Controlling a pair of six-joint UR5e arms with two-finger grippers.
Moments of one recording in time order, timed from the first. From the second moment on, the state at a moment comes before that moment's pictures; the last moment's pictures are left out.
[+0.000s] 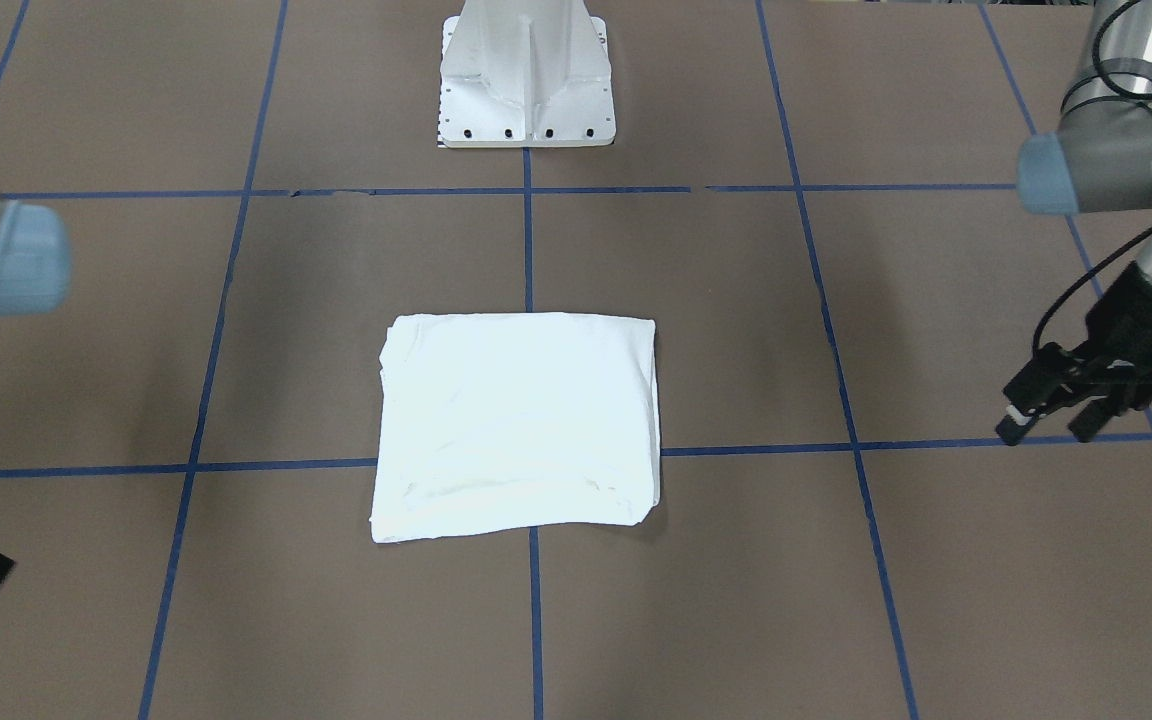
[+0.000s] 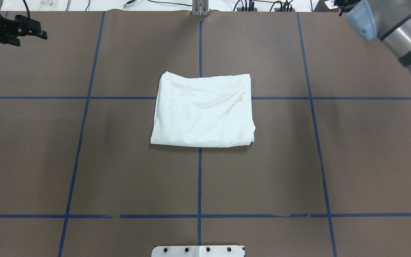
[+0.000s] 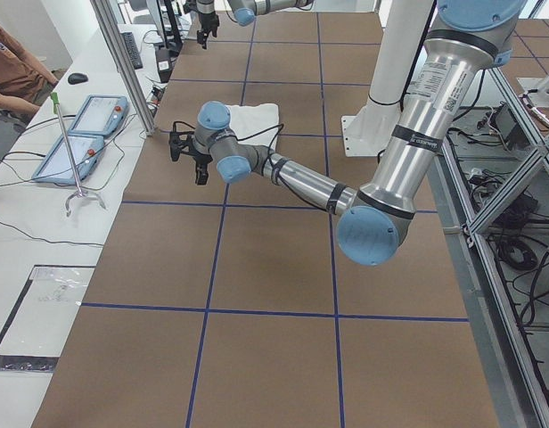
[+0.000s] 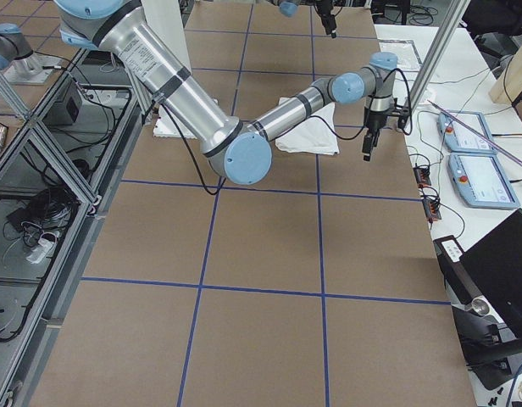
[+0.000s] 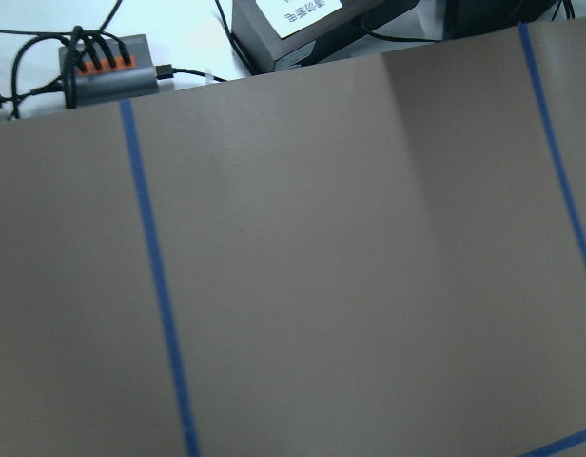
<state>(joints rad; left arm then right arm) -1.22 -1.87 -1.58 -2.16 -2.17 -0.89 1.26 -0.90 1.36 -1.72 2.08 0.63</state>
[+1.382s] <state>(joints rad) -1.51 -1.66 -1.45 -2.05 -2.17 -0.01 1.50 -1.45 1.73 -1.72 2.21 0.12</state>
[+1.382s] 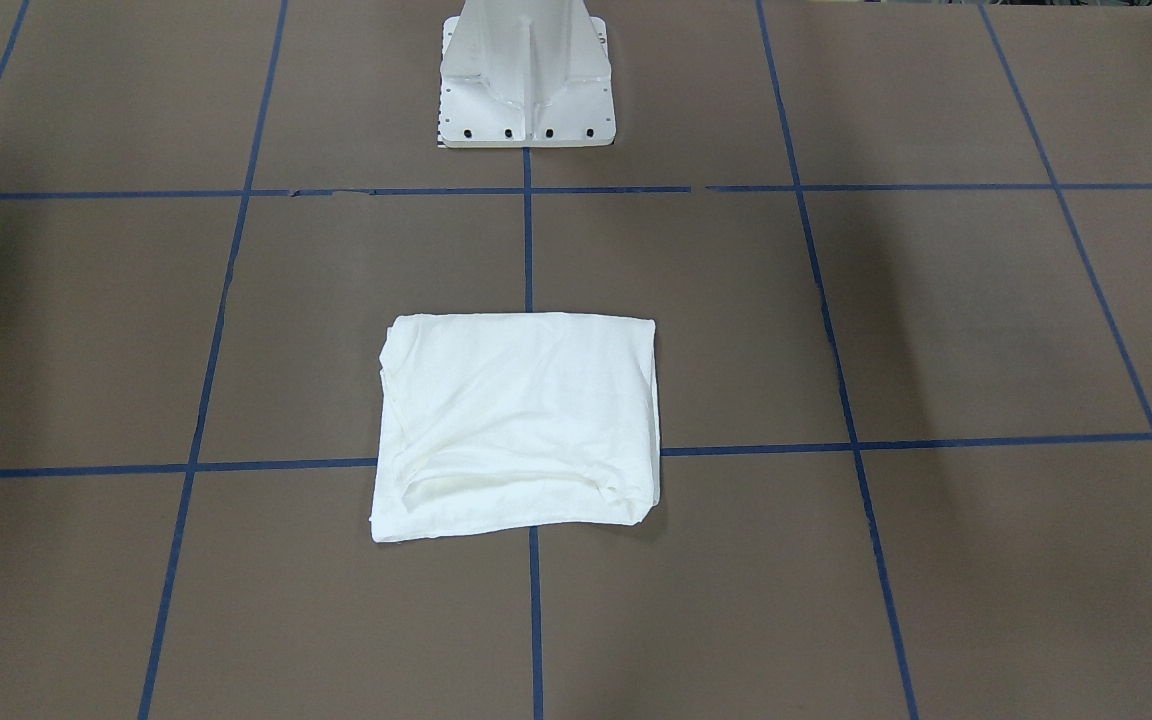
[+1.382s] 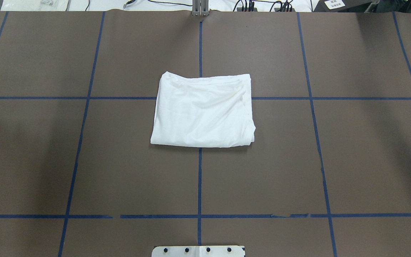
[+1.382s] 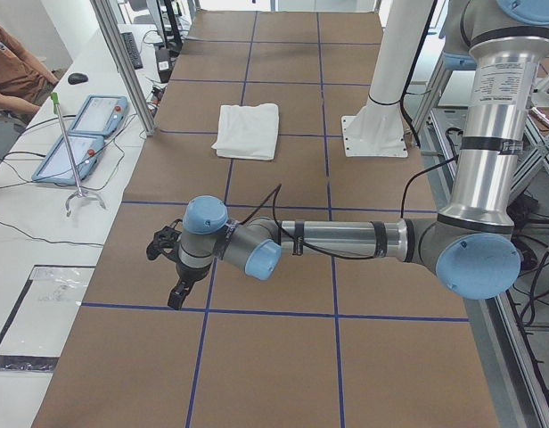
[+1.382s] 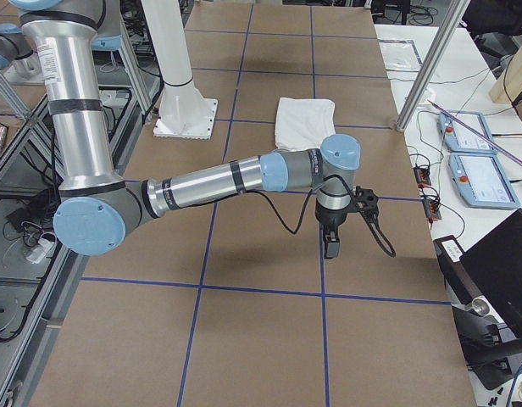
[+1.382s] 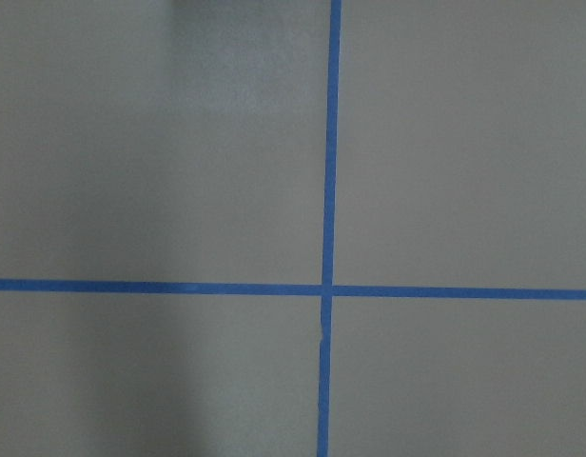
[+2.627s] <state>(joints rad) -1.59 -1.68 -1.50 -1.67 -2.25 0.14 1.52 -1.62 1.71 -1.68 2.36 0.12</state>
